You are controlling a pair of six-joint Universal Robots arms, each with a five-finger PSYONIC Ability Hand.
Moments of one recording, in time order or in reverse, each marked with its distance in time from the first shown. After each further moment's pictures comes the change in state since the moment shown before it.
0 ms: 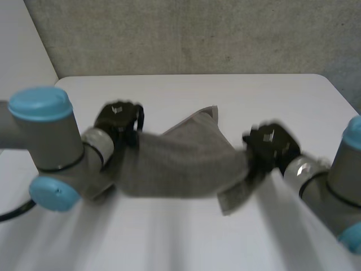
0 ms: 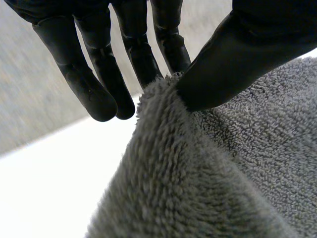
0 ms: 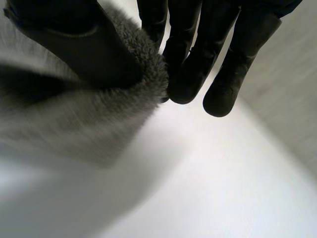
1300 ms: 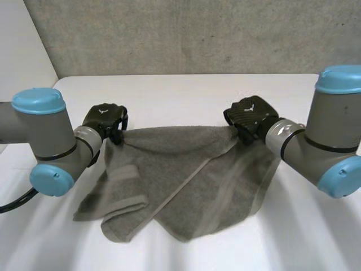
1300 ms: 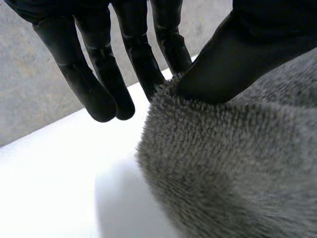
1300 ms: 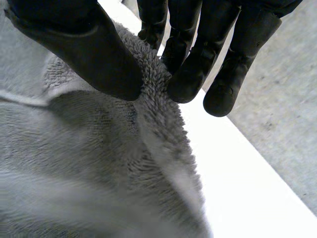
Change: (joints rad) left arm 0.113 -0.168 0.111 -0.010 0.025 0.070; right arm 0.065 0.236 -0.467 0.296 -0.040 0.020; left_hand -0.001 -0.003 -0.013 -0.015 -0.012; right_hand 0.007 0.000 0.009 0.001 0.000
